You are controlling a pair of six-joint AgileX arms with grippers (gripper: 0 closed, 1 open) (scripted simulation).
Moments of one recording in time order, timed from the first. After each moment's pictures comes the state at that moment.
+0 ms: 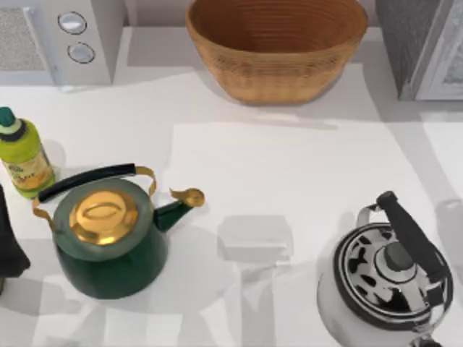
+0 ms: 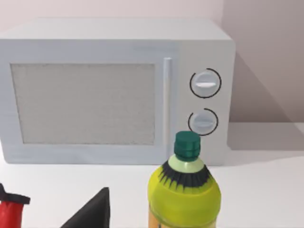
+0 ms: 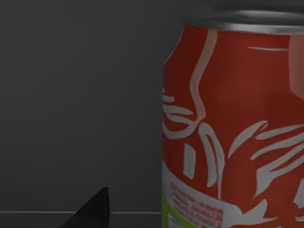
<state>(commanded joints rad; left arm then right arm) 0.00 0.00 0.00 0.00 0.00 0.00 0.21 1.72 2.10 -0.38 0.23 0.01</state>
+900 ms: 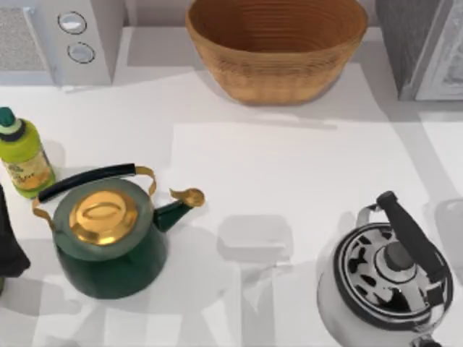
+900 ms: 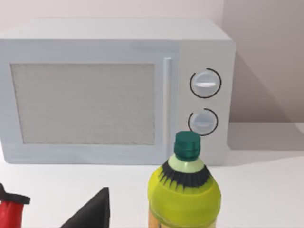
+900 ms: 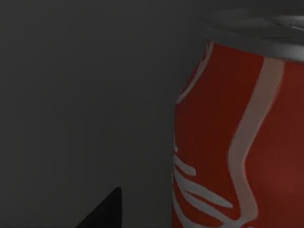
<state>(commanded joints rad) 0.00 0.00 0.00 0.00 0.00 0.00 0.18 1.91 2.34 -0.43 0.21 0.01</state>
